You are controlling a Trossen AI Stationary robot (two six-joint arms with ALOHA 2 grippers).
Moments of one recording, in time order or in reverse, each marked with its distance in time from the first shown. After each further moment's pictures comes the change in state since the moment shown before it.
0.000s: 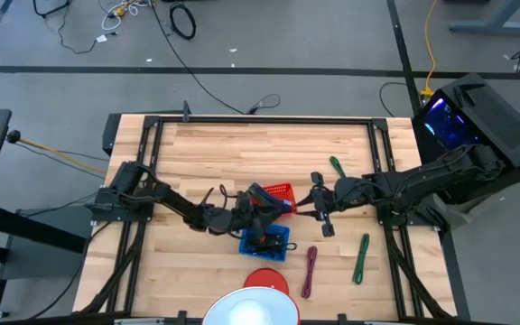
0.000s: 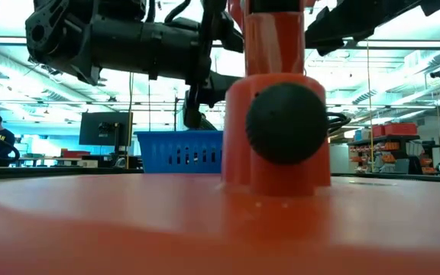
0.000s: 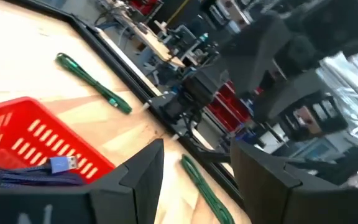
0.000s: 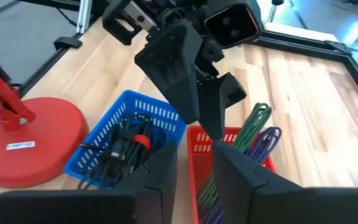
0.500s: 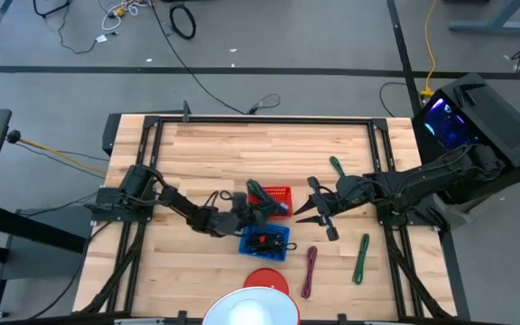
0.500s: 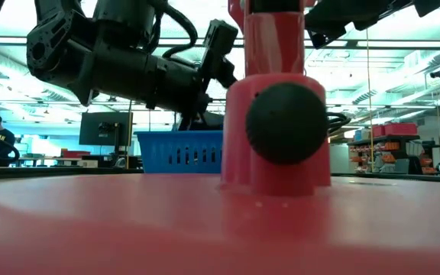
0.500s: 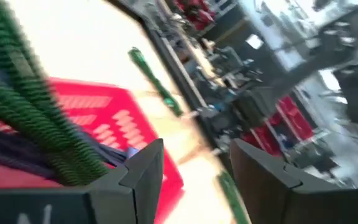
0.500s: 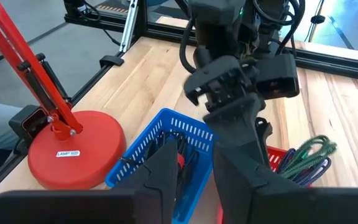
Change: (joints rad) left arm 0.007 0.078 0.000 -0.069 -0.186 -0.260; right arm 0.000 0.000 0.001 0.058 -0.157 -0.009
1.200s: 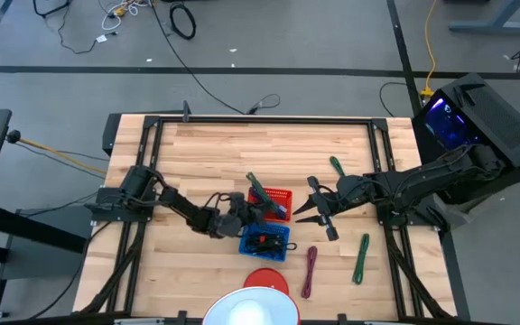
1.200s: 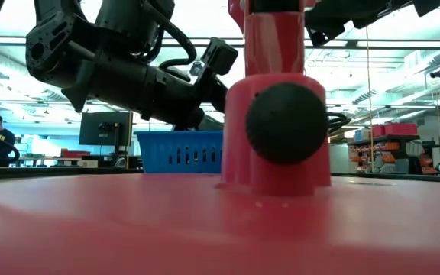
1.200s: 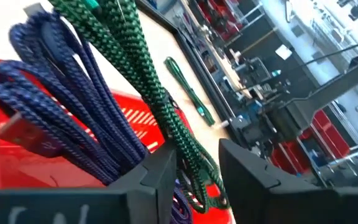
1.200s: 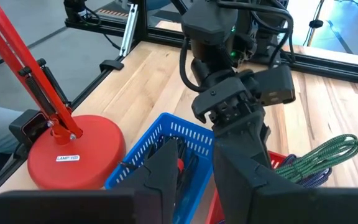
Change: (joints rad) left arm -0.005 0.005 0.000 -0.120 -0.100 -0.081; right arm 0.000 0.000 0.000 0.016 0.000 0.000
